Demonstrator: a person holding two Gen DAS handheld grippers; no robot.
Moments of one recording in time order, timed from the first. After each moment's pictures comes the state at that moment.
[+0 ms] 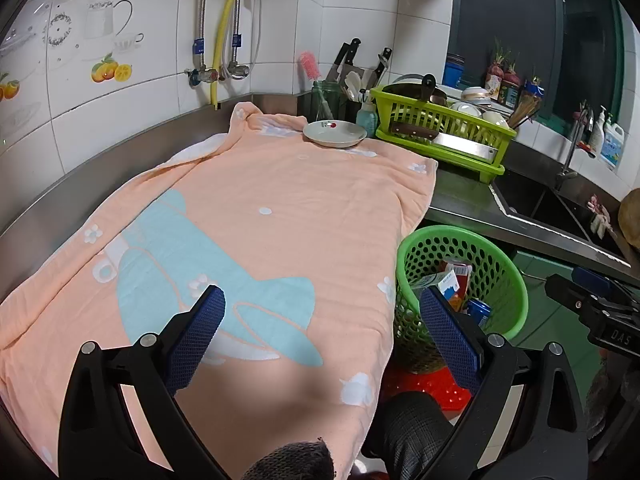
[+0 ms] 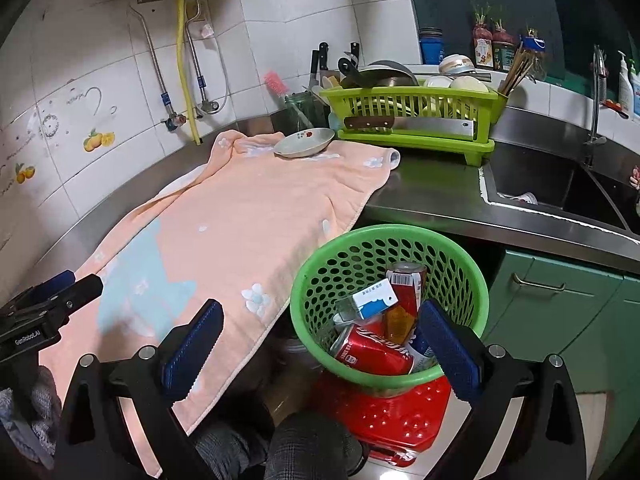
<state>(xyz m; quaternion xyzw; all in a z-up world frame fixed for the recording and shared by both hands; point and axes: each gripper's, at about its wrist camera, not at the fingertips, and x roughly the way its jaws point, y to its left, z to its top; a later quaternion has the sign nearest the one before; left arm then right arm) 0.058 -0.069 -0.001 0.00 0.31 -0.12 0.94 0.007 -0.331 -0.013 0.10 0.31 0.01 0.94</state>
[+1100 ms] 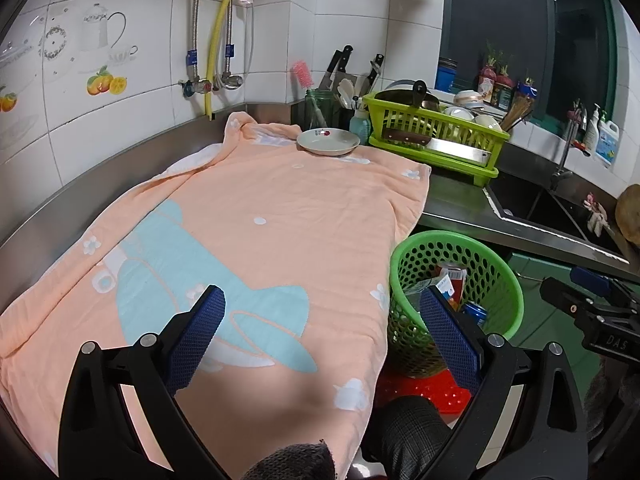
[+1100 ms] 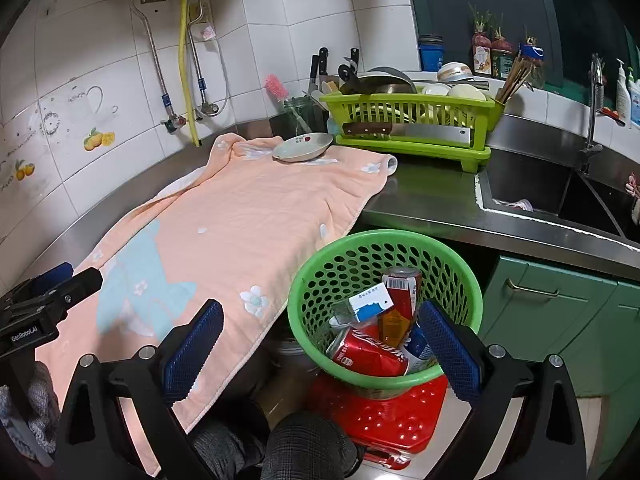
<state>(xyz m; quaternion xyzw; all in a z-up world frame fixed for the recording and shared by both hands) 0.056 -0.074 0.007 0.01 0.30 -0.13 0.94 0.004 -0.334 -0.007 0.09 0.31 0.00 0.95</state>
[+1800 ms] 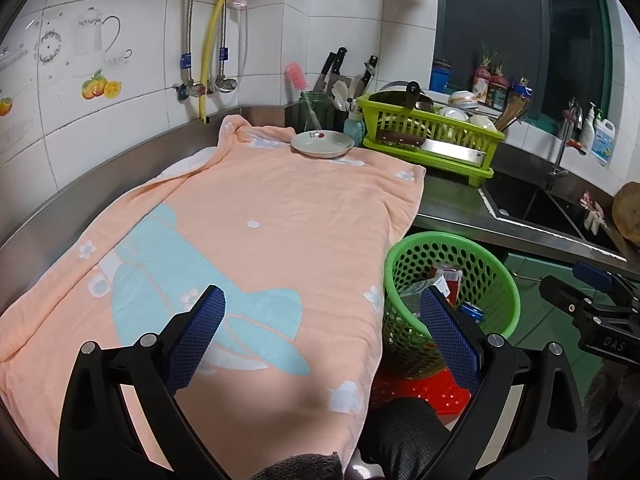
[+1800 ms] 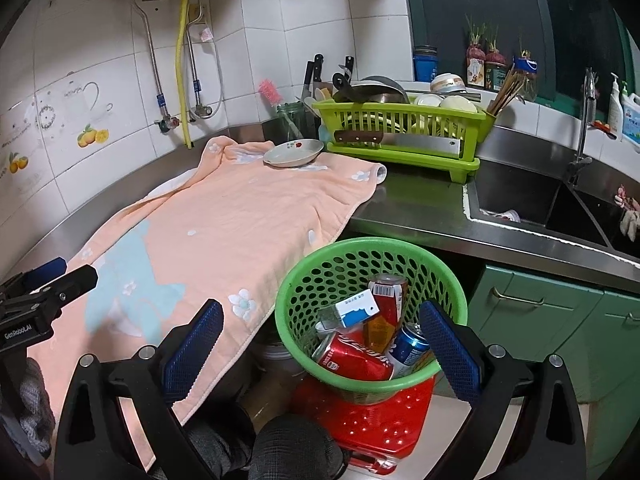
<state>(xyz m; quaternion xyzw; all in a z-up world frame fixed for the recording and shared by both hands) 0.057 -0.075 0.009 0.01 0.30 -0.14 0.94 -0.001 -0.332 -0.005 0.07 0.30 -0.02 0.95</state>
